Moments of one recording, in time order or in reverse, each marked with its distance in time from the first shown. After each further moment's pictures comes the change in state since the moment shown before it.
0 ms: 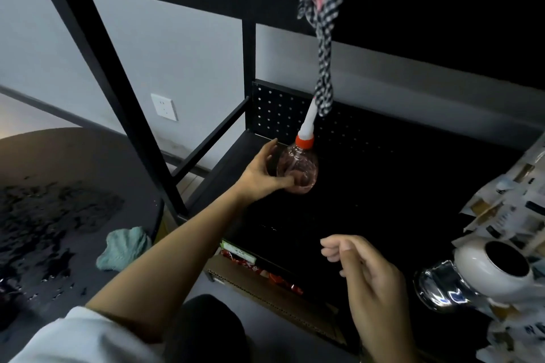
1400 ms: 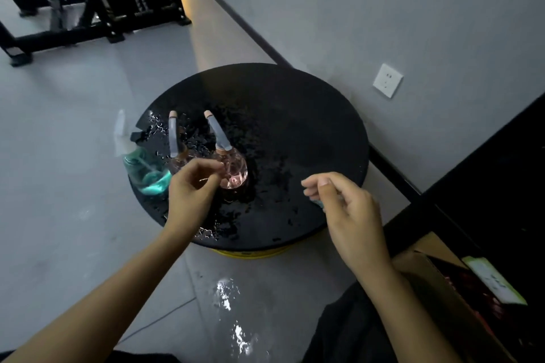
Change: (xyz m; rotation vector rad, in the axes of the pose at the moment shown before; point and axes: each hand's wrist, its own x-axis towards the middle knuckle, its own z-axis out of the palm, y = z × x) left_hand -0.387 -0.094 -0.281 0.080 1.181 -0.110; right_hand -0.075 -0.100 0.308 0.126 -0.698 -0.337
